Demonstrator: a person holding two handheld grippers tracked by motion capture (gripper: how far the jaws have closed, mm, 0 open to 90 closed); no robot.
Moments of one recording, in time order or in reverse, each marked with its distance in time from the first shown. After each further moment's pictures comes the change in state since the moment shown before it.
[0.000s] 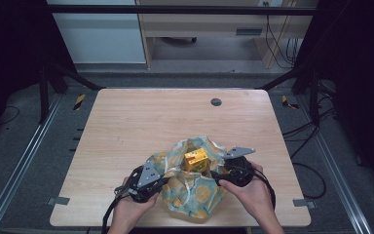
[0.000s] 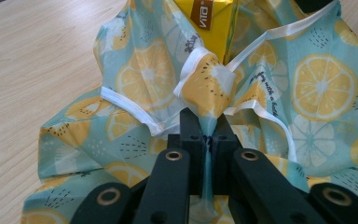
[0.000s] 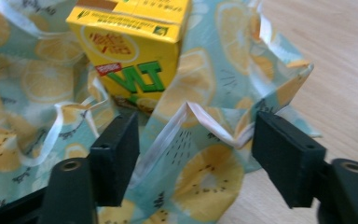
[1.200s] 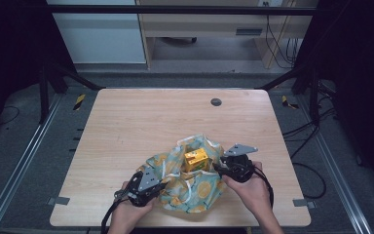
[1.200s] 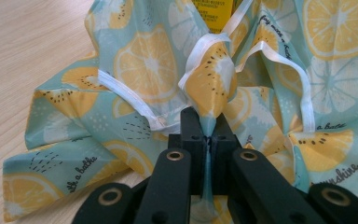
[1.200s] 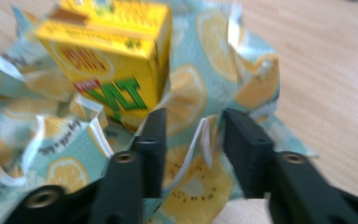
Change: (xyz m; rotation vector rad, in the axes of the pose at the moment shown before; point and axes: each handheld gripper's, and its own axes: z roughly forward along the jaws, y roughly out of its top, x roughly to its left) left arm 0.001 -0.022 0.008 0.063 0.003 0.015; right arm -0.015 -0.002 0.011 -0.096 0.003 -0.001
